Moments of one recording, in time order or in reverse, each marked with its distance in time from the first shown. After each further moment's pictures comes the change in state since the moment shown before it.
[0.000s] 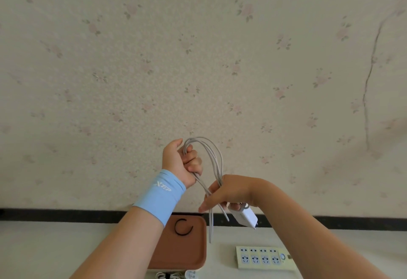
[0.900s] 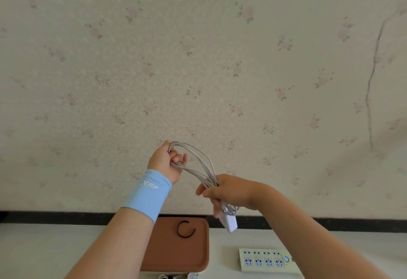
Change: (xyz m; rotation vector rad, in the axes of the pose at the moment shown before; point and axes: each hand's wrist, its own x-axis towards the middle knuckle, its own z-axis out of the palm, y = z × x) left_hand 0.011 0.024 -0.017 -0.012 0.196 0.195; right_hand 0.008 0.004 0.009 0.120 0.050 -0.210
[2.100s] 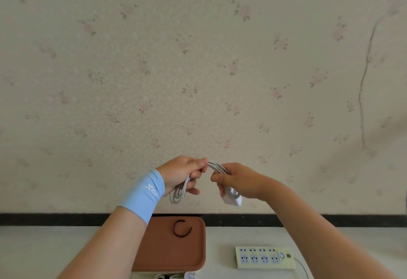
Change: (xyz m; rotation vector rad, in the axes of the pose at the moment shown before) left_hand -0.022 -0.009 -0.004 1.107 -0.638 -0.097; right_hand -0.004 0.012 -0.021 -0.099 0.287 -0.016
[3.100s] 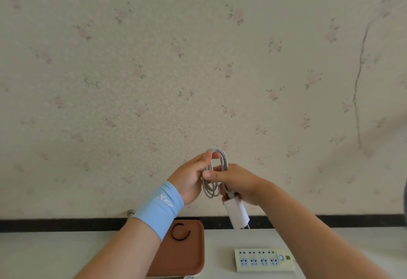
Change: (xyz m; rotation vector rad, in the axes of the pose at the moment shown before) left_hand 0.014 -0.004 0.039 -0.440 0.097 0.158; right_hand -0.004 -0.010 0.001 0.431 -0.051 0.091
